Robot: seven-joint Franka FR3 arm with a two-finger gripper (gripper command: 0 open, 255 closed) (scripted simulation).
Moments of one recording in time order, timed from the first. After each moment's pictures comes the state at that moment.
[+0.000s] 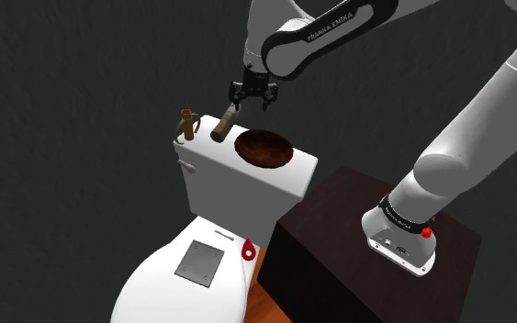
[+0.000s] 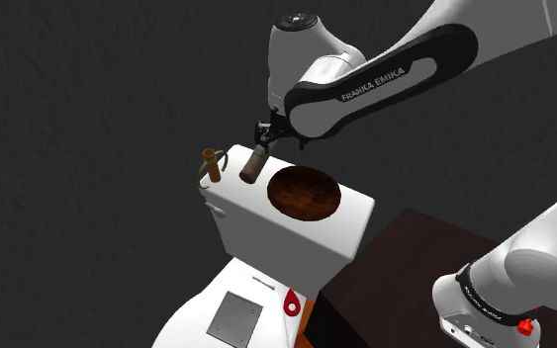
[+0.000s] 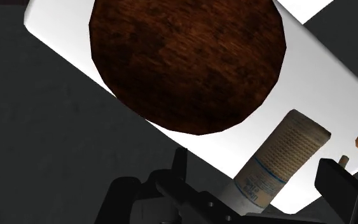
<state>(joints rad) -0.16 0.02 0.42 -2.26 -0.17 2.39 0.94</state>
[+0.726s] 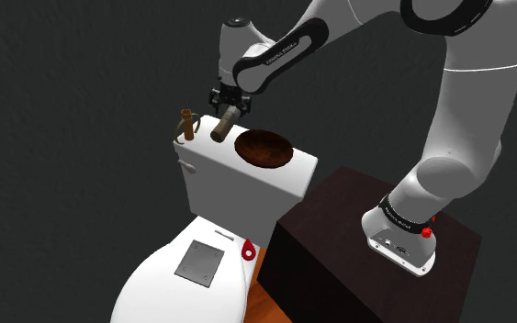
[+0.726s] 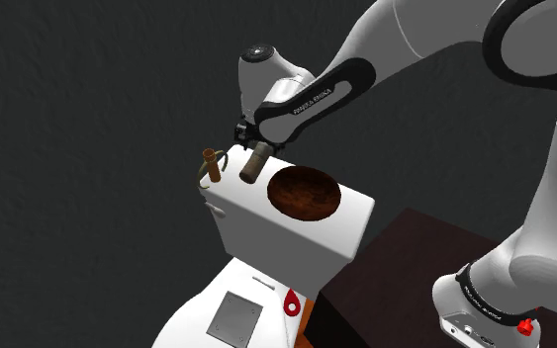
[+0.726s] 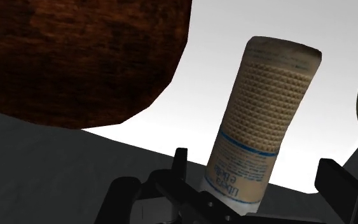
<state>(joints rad) -0.07 0.45 0.31 -1.91 -0.38 2.44 1.37</state>
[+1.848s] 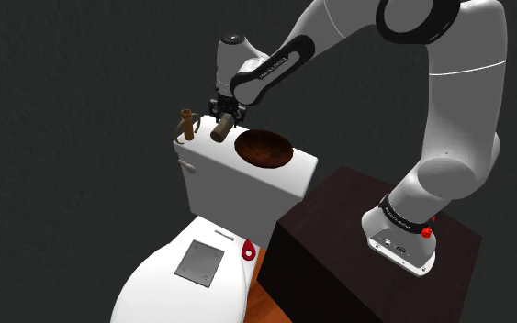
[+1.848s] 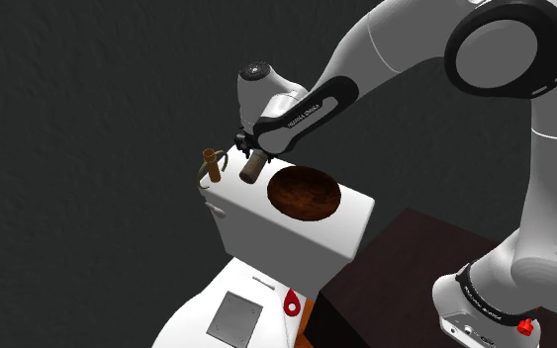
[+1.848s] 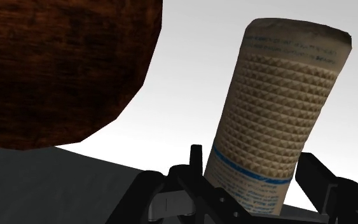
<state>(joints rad) -0.04 0.57 0.27 -1.84 -0.43 2.50 1.42</state>
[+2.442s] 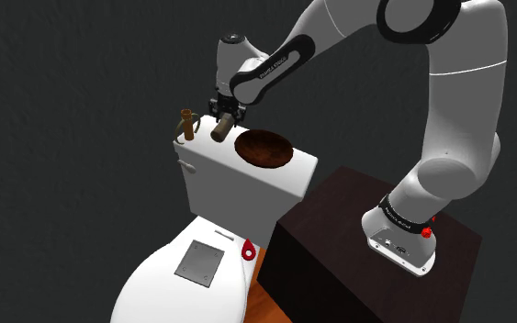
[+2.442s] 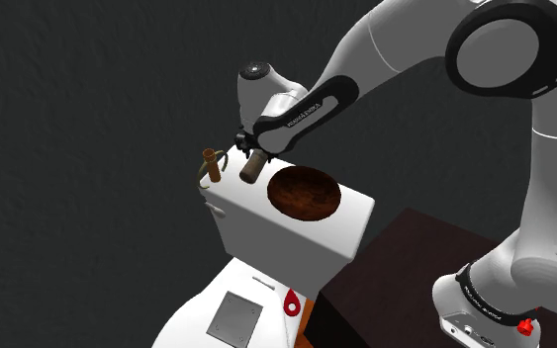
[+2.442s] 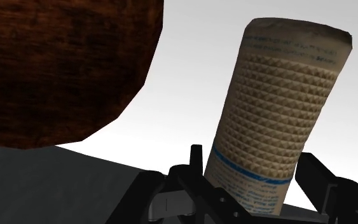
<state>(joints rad) -0.04 0.57 0.27 -1.84 -0.43 2.49 1.42</state>
